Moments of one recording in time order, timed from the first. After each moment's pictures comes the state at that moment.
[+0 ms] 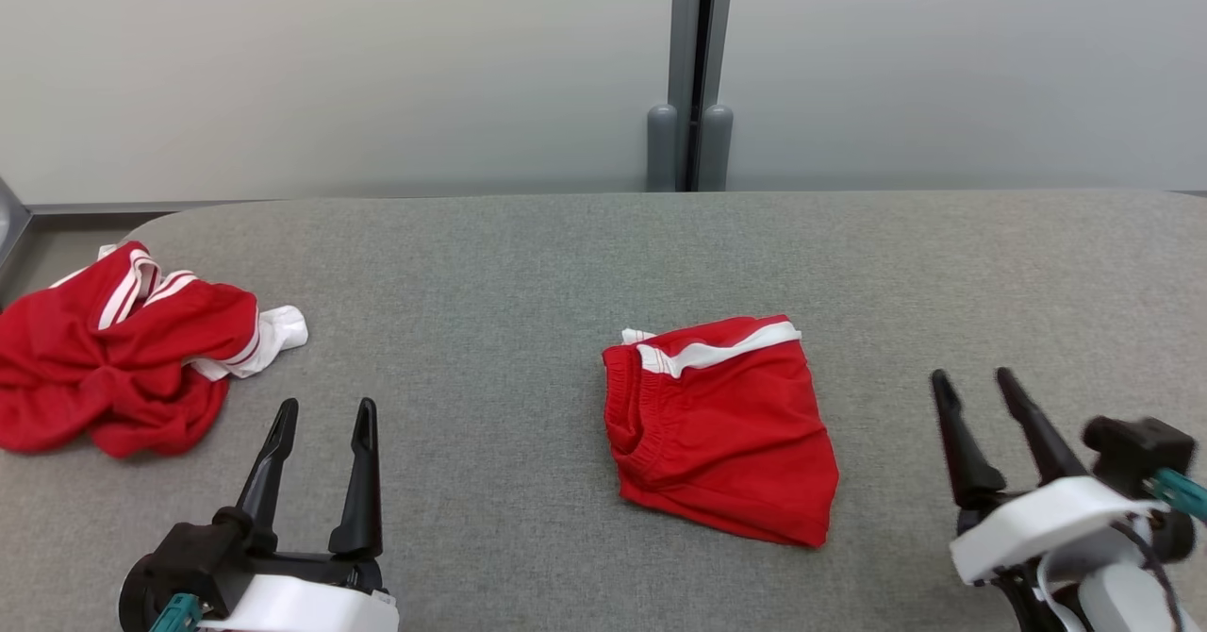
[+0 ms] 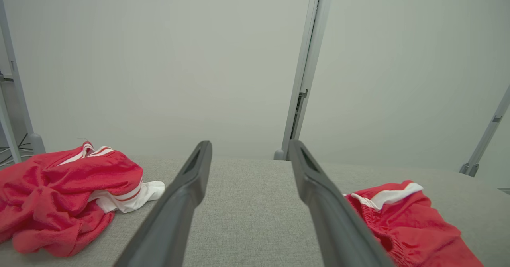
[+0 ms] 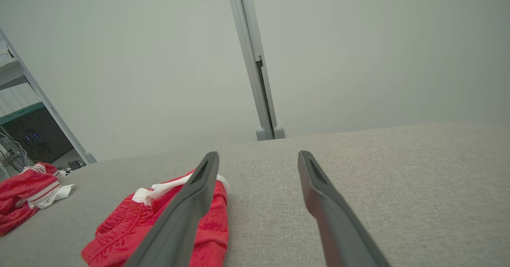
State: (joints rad) left arm 0.03 0.06 -0.04 0.08 -0.25 -0.08 -0.26; right arm -0.16 -0.25 0.24 0.30 0.56 0.13 -0.25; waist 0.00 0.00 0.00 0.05
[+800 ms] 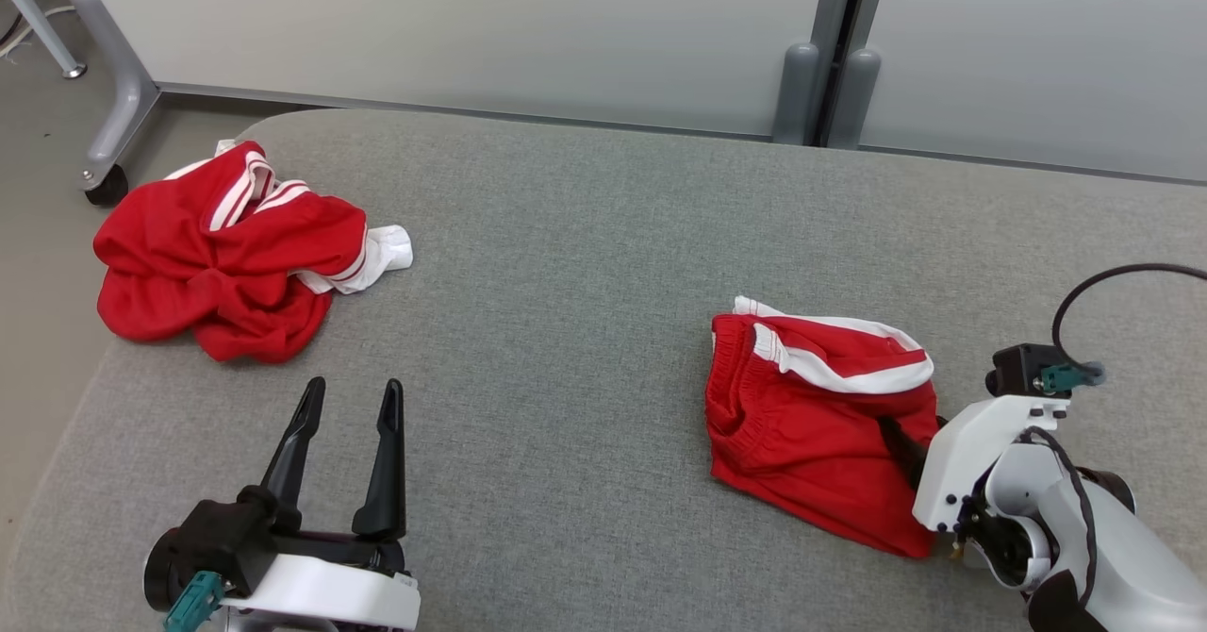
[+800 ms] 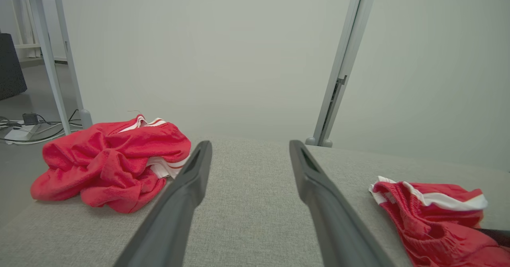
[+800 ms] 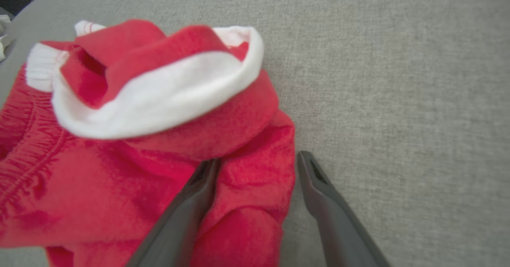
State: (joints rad) left arm -0.01 0.05 -0.08 0.10 -0.25 -0.09 -0.26; right arm -0.50 -0.20 0.41 0.83 0.69 0.13 0.22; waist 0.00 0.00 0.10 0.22
